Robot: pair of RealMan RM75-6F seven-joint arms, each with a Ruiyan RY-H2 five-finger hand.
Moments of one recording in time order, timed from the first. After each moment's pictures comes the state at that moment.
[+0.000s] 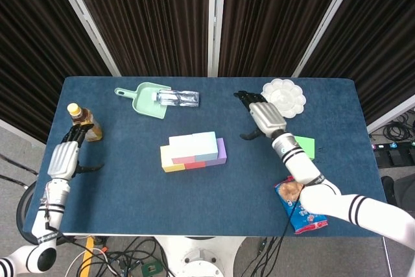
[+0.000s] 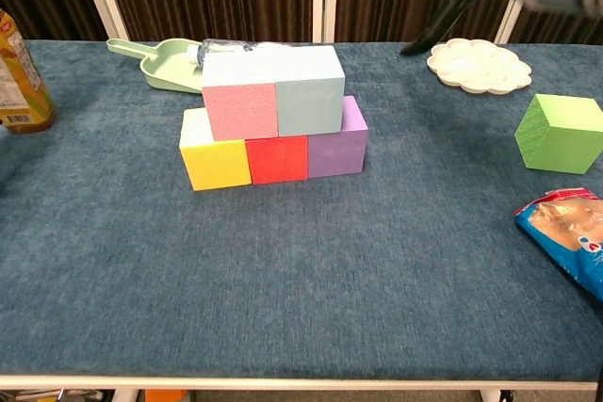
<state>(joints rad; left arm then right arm) -0.35 -1.40 -0.19 -1.46 1.25 1.21 -0.10 0.92 -1.31 0.33 -1.54 -0.82 0.74 -0.13</state>
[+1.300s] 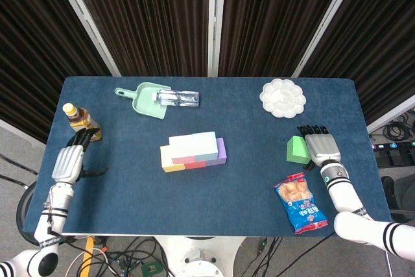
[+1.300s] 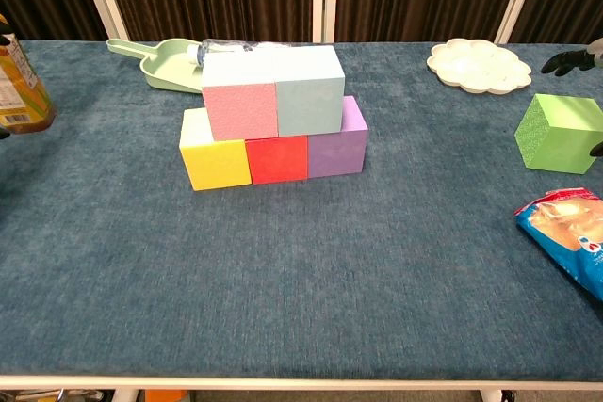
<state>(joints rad) -0.35 -1.40 -0.17 -1.51 1.26 1.23 -0.06 0.81 -1.20 0.02 -1.63 -0.58 0.90 -0.53</state>
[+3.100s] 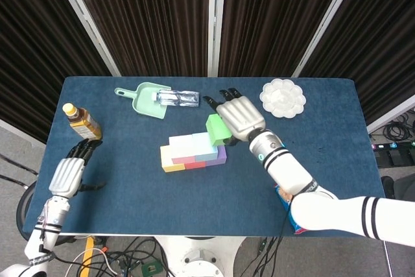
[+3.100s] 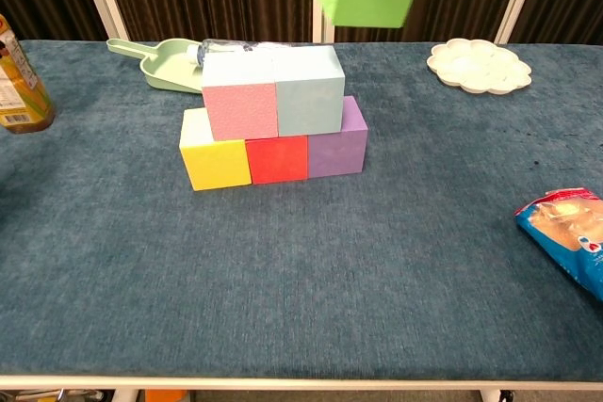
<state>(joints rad) -0.29 -1.35 -0.07 -1.55 1.42 1.30 -0.05 1.36 -0.99 0.27 -1.98 -0.22 0.80 -0.70</state>
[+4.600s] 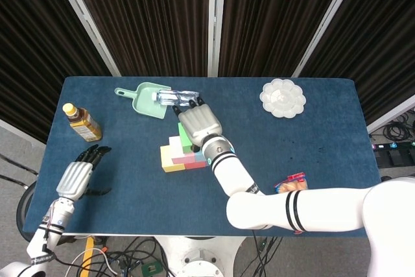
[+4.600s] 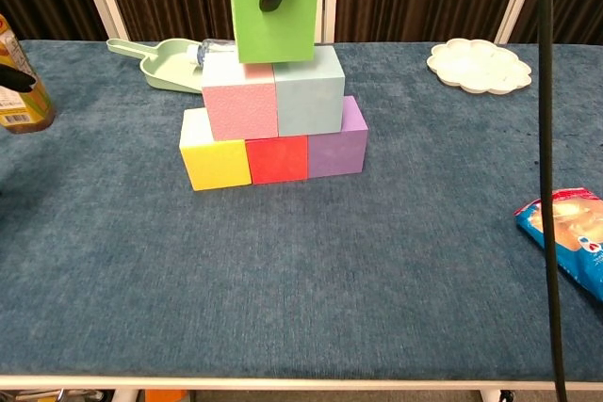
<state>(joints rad) -0.31 -1.36 -0.04 -1.49 1.47 1.25 -0.12 1.71 -1.23 0.25 -1.84 0.22 0.93 -0.88</state>
